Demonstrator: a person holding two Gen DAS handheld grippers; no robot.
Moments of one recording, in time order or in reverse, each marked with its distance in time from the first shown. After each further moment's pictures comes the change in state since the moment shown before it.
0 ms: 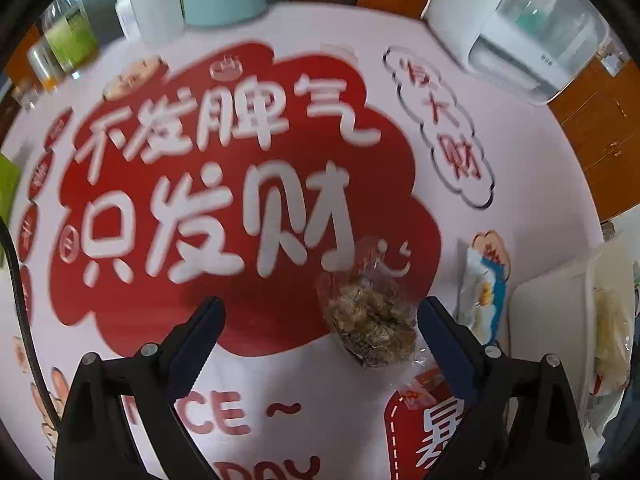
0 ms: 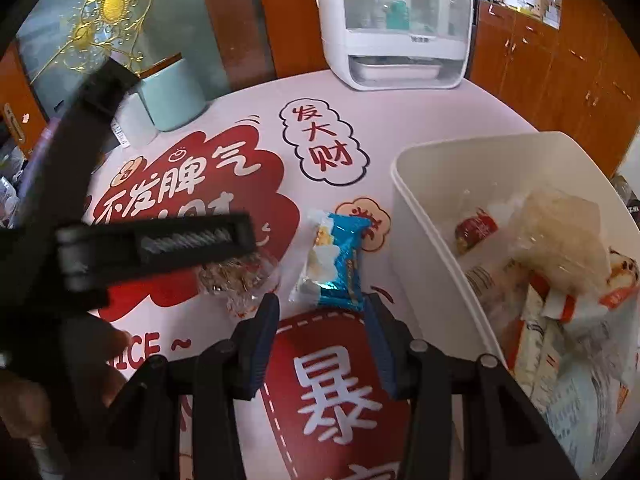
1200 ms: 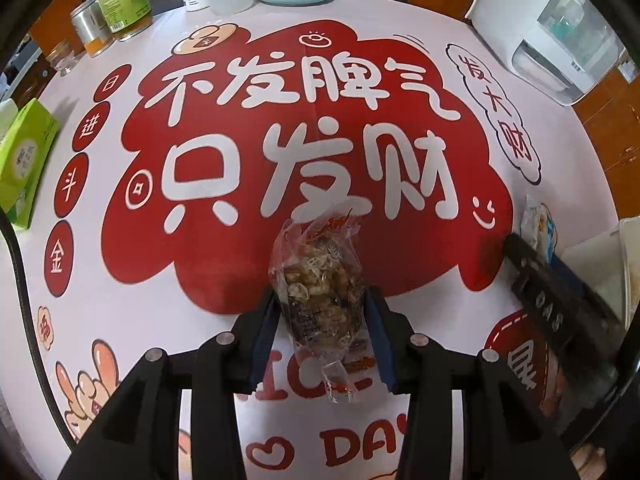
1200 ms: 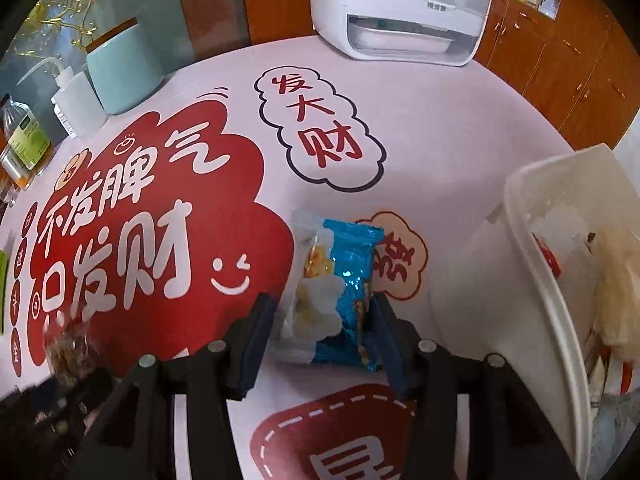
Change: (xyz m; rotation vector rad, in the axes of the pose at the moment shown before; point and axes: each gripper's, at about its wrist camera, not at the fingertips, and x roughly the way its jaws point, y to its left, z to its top) left arm -0.021 0.074 -0.034 -0.035 0.010 0.067; right arm 0.076 0.022 0.041 0.028 0.121 -0.119
